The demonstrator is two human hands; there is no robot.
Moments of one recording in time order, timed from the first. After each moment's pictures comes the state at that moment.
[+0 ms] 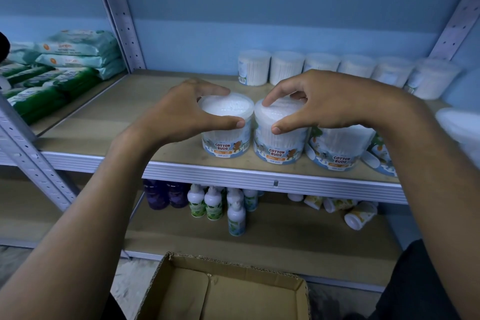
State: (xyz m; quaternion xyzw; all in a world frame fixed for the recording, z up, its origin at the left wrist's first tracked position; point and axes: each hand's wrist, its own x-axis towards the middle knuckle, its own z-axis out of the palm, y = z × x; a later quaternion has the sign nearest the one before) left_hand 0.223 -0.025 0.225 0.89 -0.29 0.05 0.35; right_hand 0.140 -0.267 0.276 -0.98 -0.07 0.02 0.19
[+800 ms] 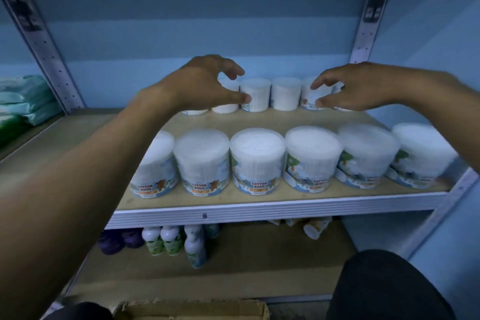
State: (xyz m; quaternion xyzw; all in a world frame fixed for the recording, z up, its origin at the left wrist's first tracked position) left_hand 0.234 -0.187 0.313 0.88 -0.39 0.04 0.25; right_hand 0.104 -0.455 0.326 -0.99 0.11 0.00 0.04
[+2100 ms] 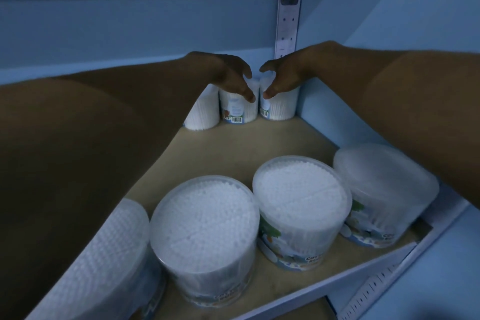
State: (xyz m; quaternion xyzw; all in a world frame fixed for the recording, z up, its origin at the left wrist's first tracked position) left_hand 0.349 -0.522 0.280 0.88 -0.48 -0.02 -0.03; right_hand 0.249 -0.653 0.287 -0.97 0.23 0.08 -0.04
